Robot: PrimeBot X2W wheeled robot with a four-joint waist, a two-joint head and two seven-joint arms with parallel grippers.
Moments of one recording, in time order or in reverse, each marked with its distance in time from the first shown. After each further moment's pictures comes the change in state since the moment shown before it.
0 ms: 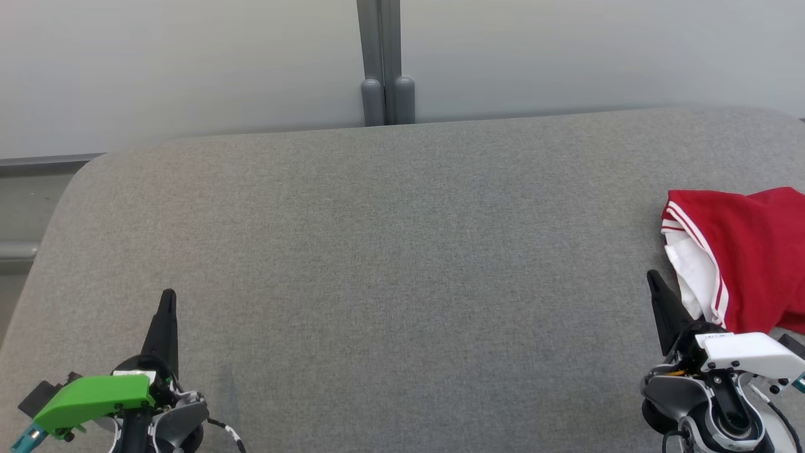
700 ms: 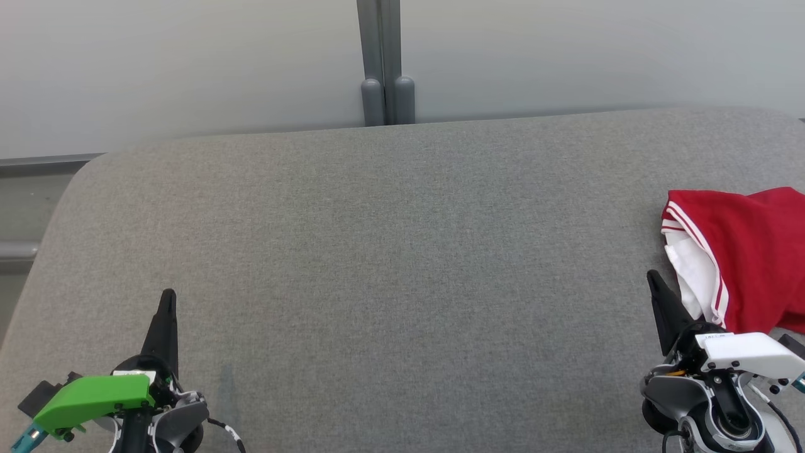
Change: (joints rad) left arm 0.000 0.000 0.000 0.000 0.000 -0.001 0.000; right arm 0.000 0.000 0.000 0.000 0.000 0.000 0.000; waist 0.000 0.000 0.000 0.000
